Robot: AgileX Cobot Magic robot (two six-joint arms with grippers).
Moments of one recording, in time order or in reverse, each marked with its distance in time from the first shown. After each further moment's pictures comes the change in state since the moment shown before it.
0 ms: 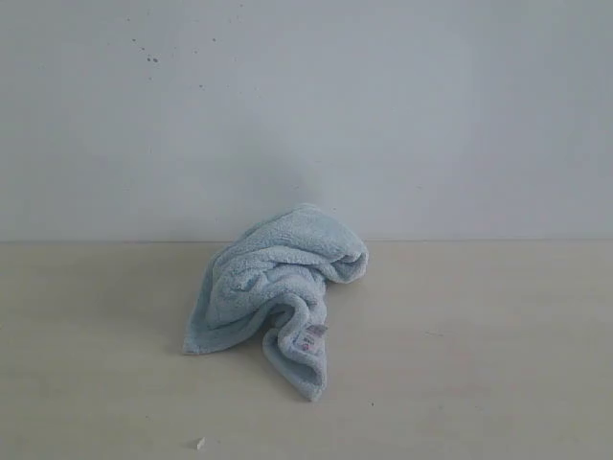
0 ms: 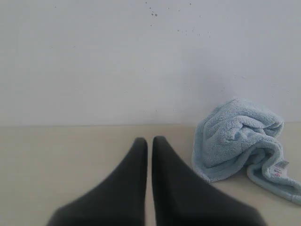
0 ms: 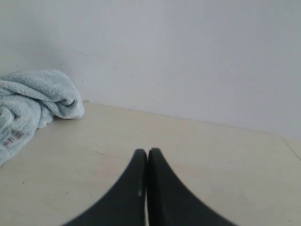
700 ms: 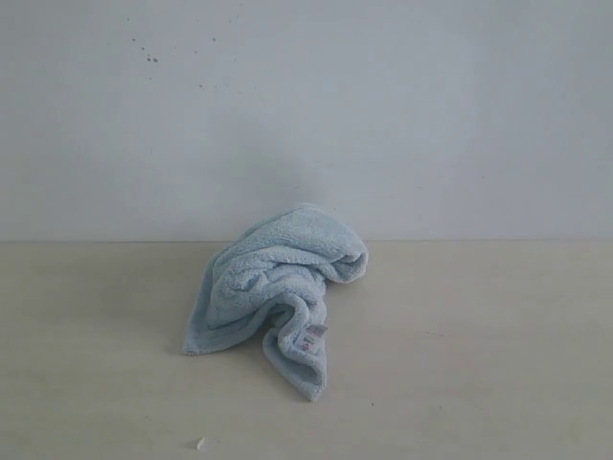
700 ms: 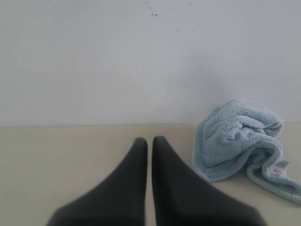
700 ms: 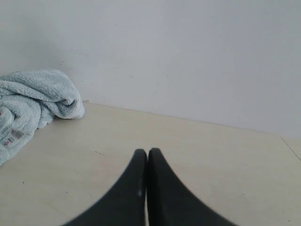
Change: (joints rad) left arm 0.000 0.000 0.000 0.000 0.000 0.000; right arm 0.000 0.000 0.000 0.000 0.000 0.000
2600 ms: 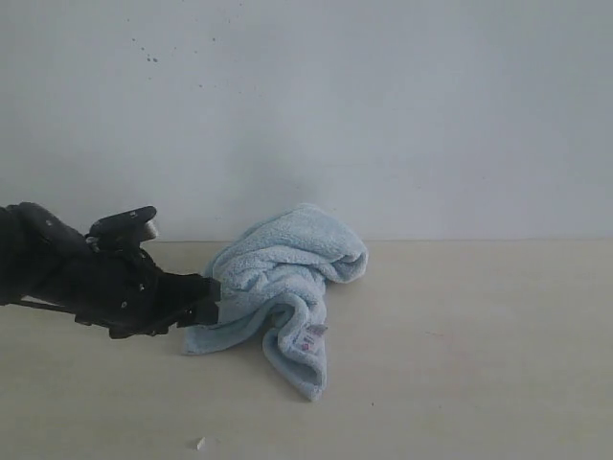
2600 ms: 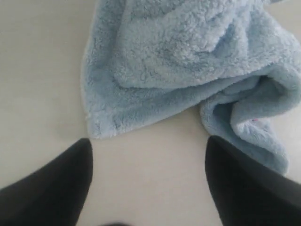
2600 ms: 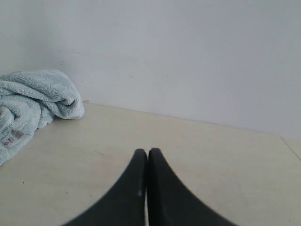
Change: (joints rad) left arm -0.200 1.909 -1.100 -0.782 0.198 0.523; right arm 0.000 0.000 0.000 0.000 0.000 0.000
